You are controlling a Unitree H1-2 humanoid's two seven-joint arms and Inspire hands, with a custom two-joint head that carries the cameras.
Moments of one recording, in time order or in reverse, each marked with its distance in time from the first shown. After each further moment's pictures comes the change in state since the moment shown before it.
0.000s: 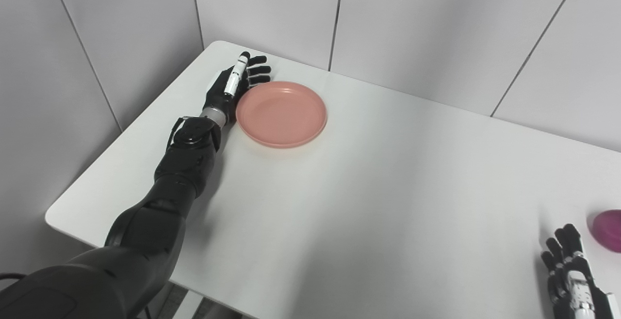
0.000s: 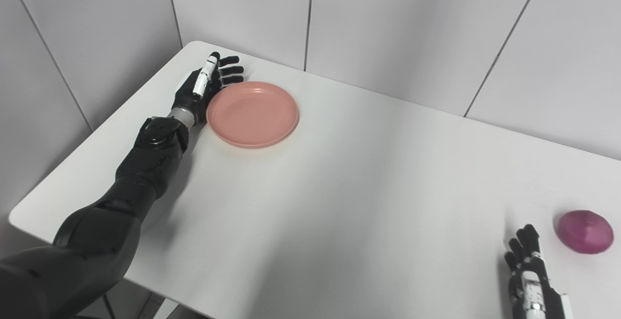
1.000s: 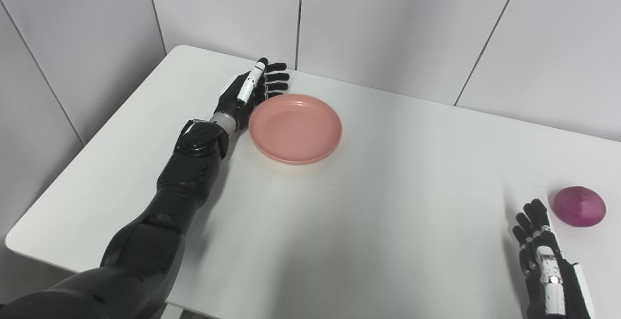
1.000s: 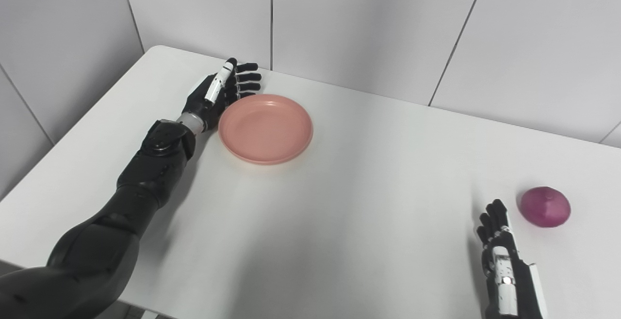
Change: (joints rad) left arm -0.012 -0.083 -0.067 -0.102 0.037 0.061 -0.077; right arm -0.021 -0.005 0.005 0.046 0.000 -0.073 0.019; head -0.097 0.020
